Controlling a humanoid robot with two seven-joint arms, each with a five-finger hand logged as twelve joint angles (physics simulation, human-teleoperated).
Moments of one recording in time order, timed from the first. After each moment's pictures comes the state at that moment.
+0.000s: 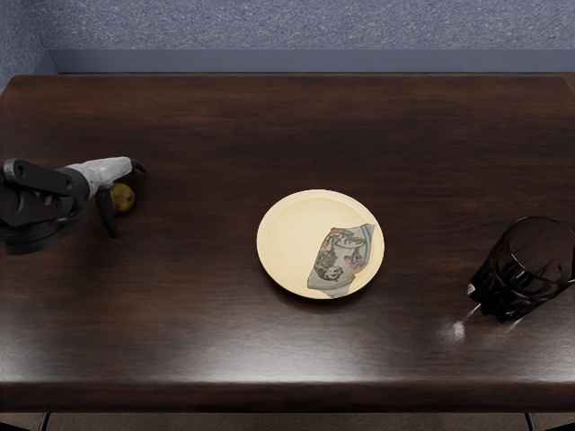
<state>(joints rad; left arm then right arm) -1.59 0.26 1.20 -1.13 0.13 0.39 -0.06 -0.02 0.00 0.06 0.28 -0.15 -0.18 -0.19</state>
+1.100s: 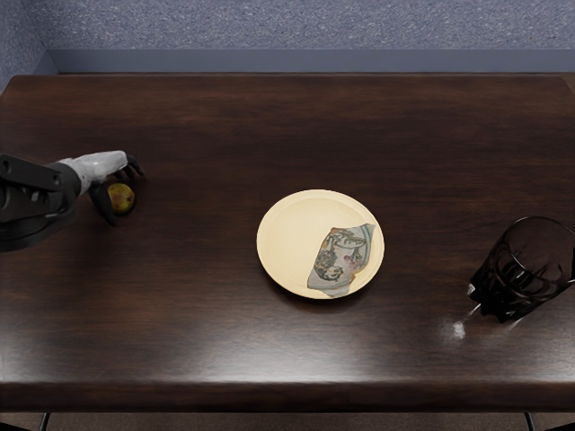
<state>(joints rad) -1.60 0.30 1.20 -1.13 0.14 0.39 -0.12 -0.02 0.00 0.06 0.28 -0.15 -0.18 -0.19</state>
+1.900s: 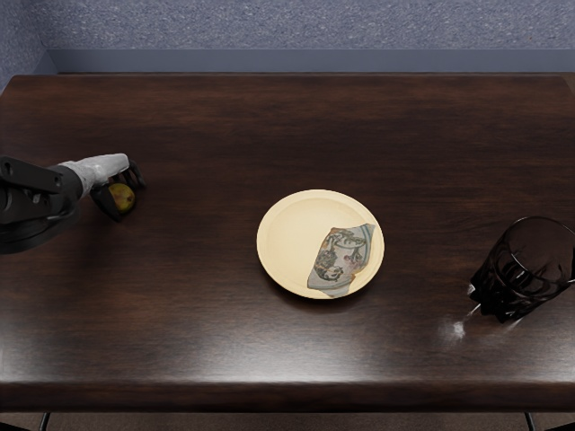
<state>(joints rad) -1.59 0.29 1.20 -1.13 0.13 0.39 -0.12 -0.02 0.00 0.06 0.28 -0.15 -0.18 -0.19</state>
